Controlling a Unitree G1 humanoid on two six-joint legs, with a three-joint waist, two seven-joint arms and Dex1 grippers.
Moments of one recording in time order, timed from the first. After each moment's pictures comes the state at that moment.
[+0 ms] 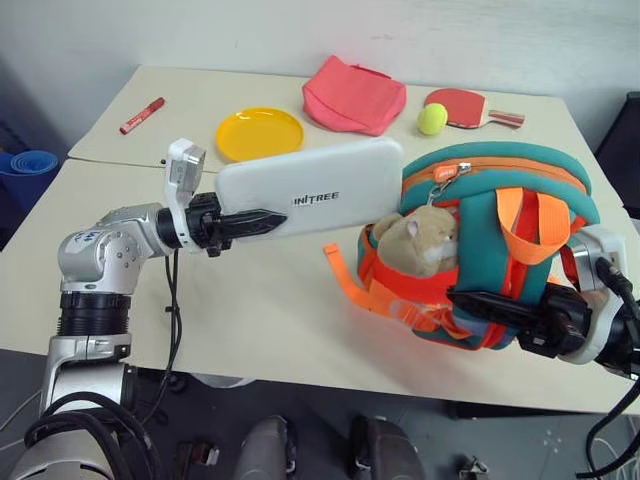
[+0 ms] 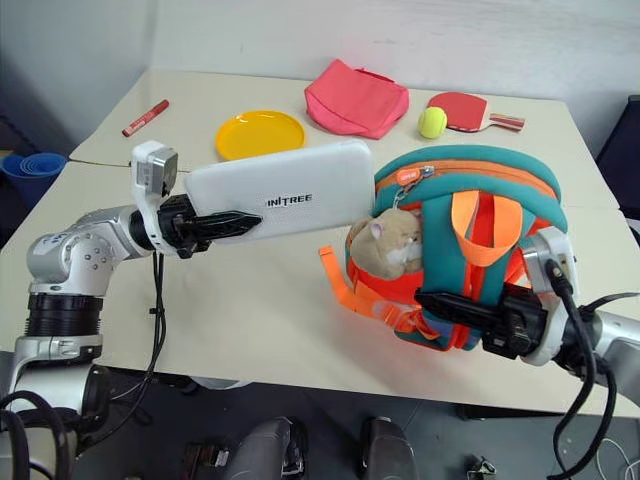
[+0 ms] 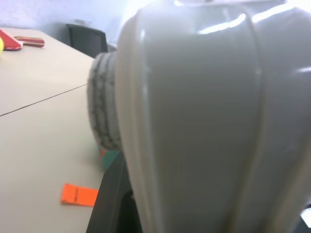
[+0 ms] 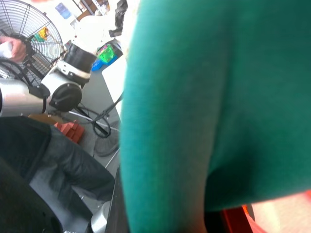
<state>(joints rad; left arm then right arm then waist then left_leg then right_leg) -0.80 0.62 0.05 0.25 -0.63 0.70 -1.23 0.07 -0.93 -0.52 -0.51 1.42 0.96 0.78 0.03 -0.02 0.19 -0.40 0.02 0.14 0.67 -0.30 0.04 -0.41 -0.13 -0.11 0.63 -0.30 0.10</state>
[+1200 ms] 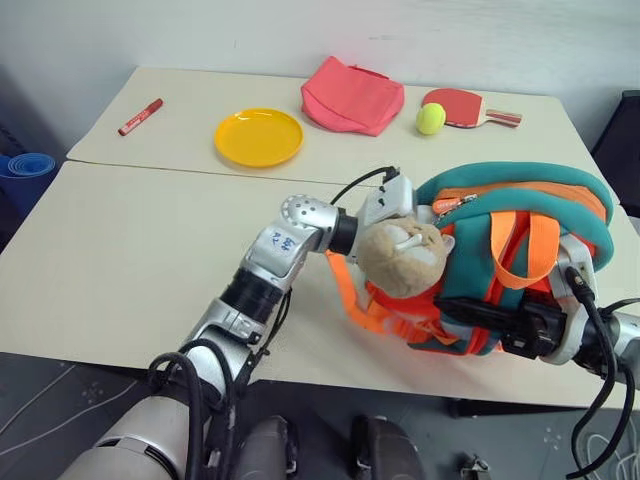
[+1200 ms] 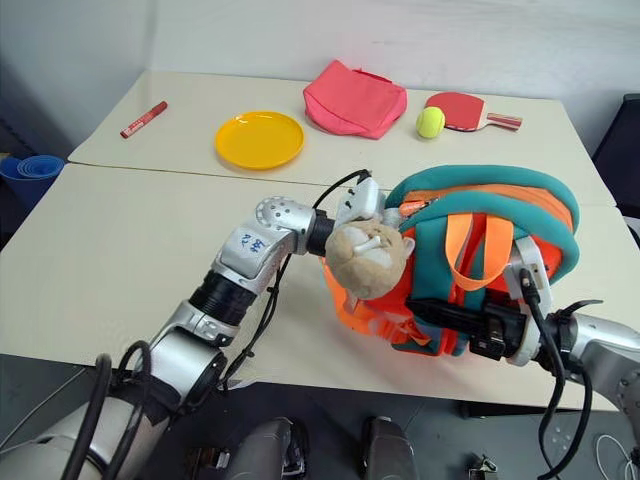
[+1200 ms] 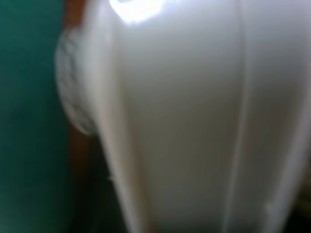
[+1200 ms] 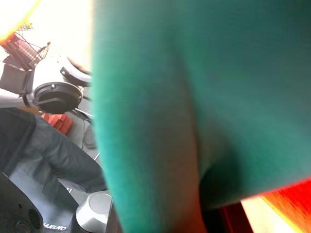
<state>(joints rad) -0.98 0.12 -0.30 0.33 -0.21 0.40 -1.14 0.03 -0.89 -0.43 -0.51 1.27 0.91 0.81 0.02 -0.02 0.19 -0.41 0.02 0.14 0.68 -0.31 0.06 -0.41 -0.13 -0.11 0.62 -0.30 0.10</state>
